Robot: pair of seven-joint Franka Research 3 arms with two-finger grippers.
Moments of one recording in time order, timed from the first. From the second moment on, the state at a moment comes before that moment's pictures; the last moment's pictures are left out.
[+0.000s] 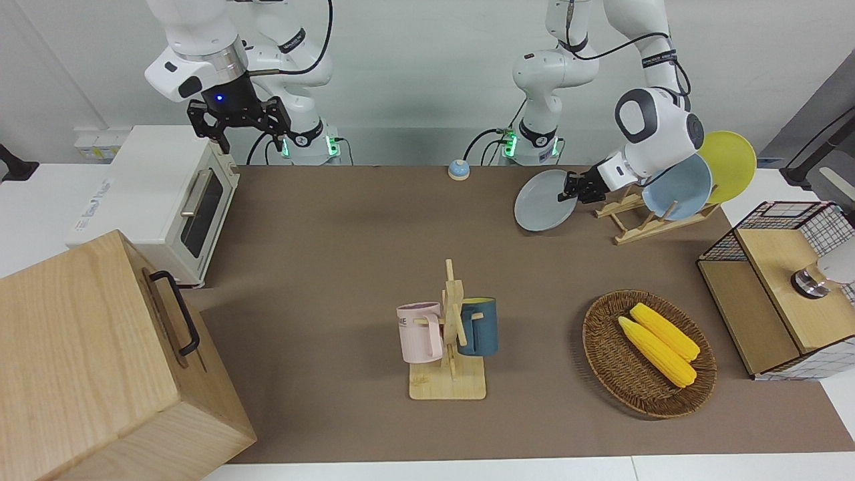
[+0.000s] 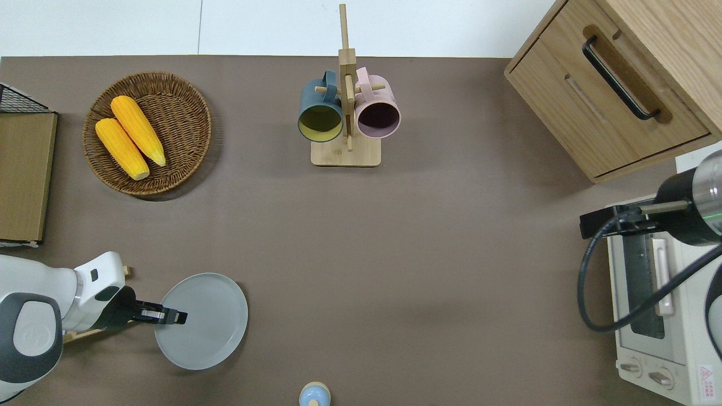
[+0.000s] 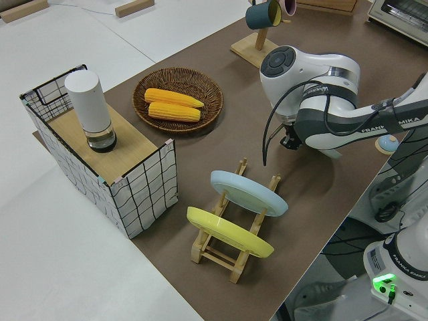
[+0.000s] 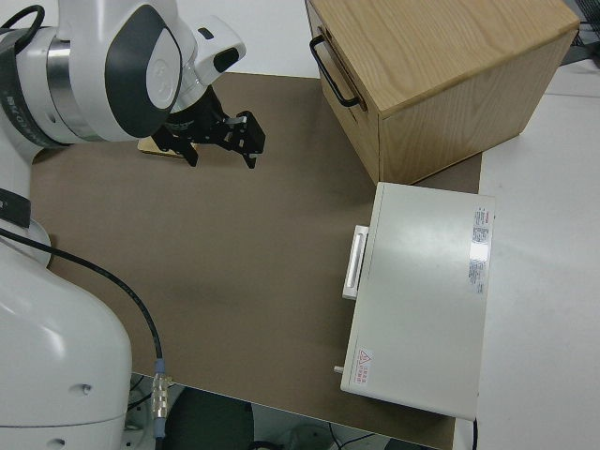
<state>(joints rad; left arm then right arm) 0.13 -0.16 0.01 -2.43 -0.44 1.90 0.55 -0.08 -0.02 0.19 -1.50 0.00 1.41 0.06</state>
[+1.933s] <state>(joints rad) 0.14 -0.17 0.03 -2.08 -0.23 1.73 0.43 -0.08 -0.02 0.19 -1.50 0.00 1.41 0.06</state>
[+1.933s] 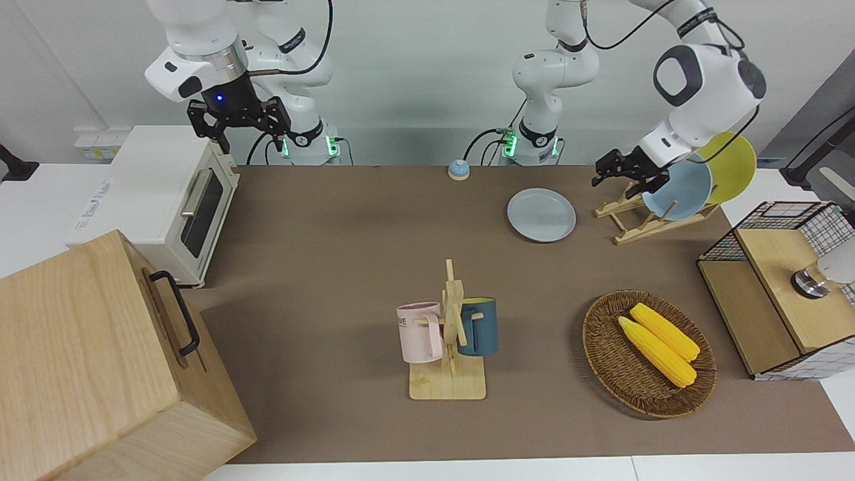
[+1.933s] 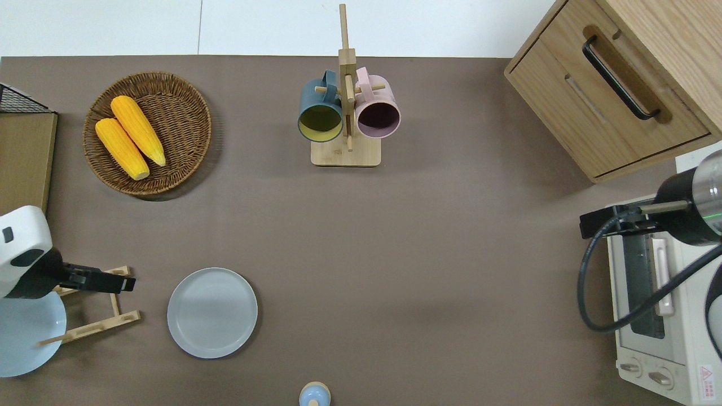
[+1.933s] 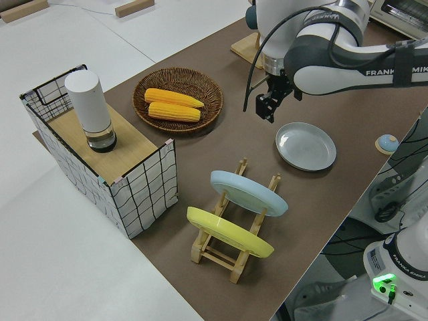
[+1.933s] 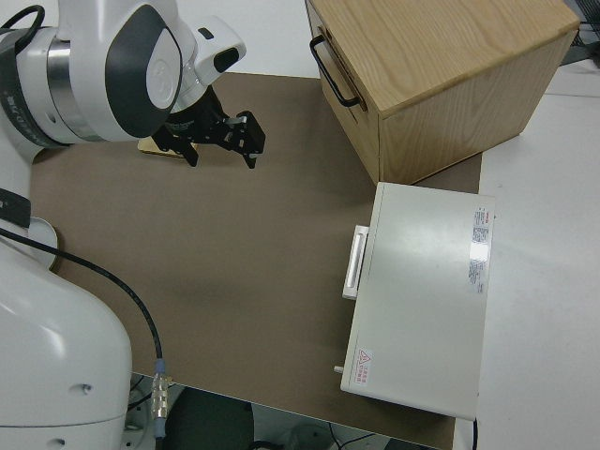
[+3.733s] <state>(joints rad) 0.12 -0.17 -0.22 -1.76 -0.01 1.54 0.12 -0.08 -0.02 0.19 -1.50 0.00 1.41 0.06</state>
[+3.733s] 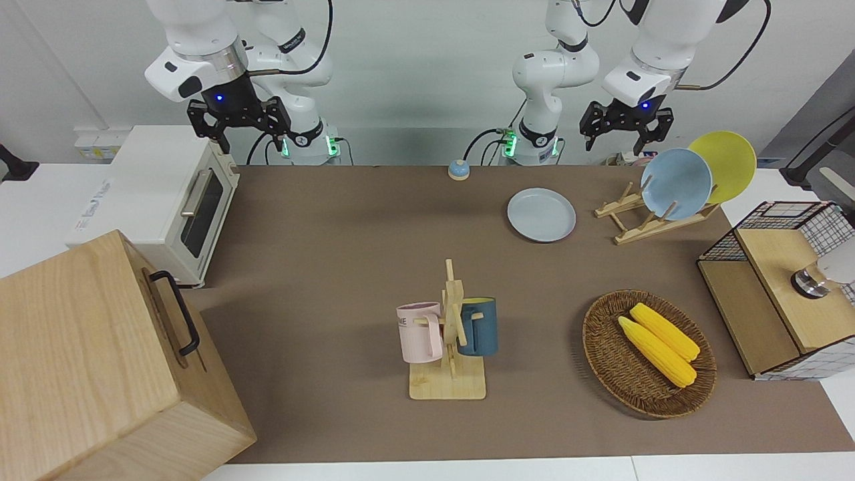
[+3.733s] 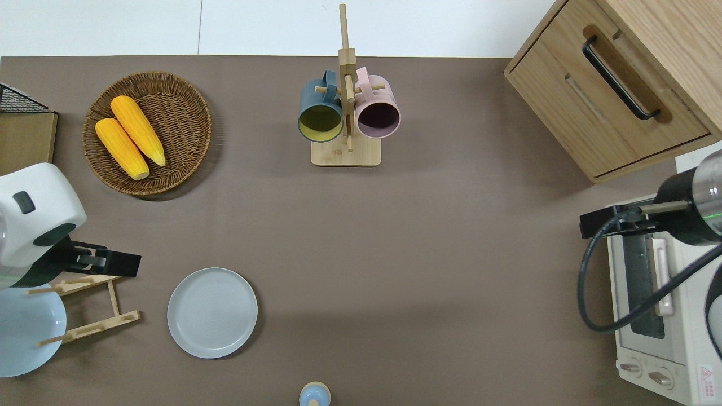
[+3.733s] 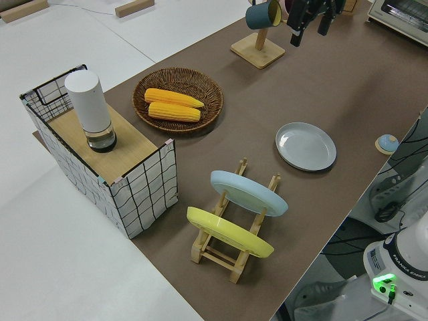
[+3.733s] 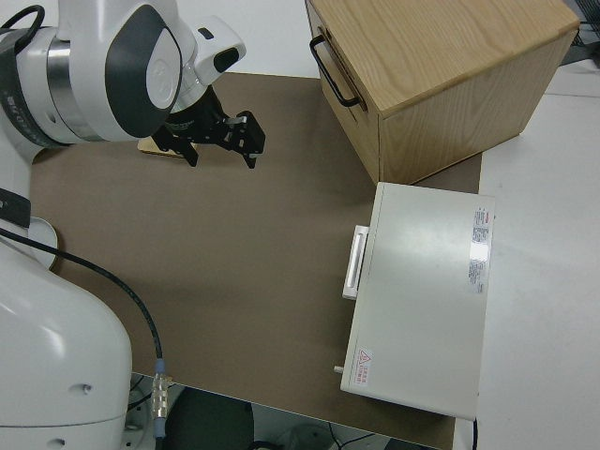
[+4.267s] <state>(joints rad) 0.12 -0.19 -0.19 -1.79 -0.03 1.62 0.12 -0.08 -0.02 0.19 -1.50 0.00 1.41 0.06</state>
